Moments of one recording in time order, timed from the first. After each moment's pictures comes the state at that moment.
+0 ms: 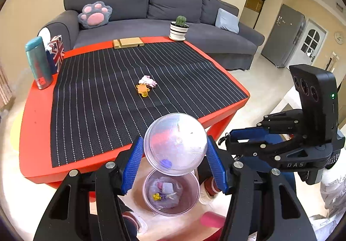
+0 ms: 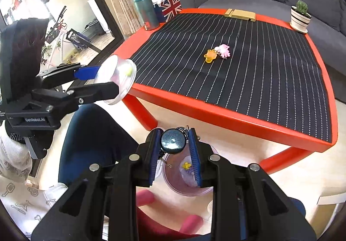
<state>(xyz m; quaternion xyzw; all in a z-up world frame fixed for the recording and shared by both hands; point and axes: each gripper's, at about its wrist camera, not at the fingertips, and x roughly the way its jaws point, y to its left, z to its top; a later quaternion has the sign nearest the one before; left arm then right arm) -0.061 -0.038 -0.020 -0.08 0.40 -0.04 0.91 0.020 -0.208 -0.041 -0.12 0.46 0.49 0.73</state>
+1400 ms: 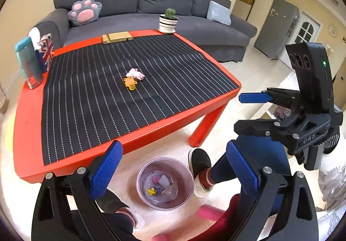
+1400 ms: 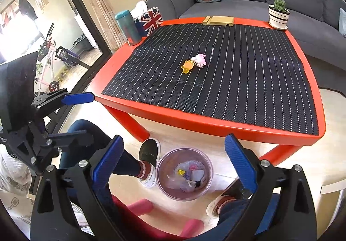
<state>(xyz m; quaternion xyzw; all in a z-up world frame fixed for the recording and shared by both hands) -0.060 -0.052 -0.027 -0.08 0.42 -0.07 0.90 0.040 -0.237 -0.029 -0.08 0.45 0.45 0.77</state>
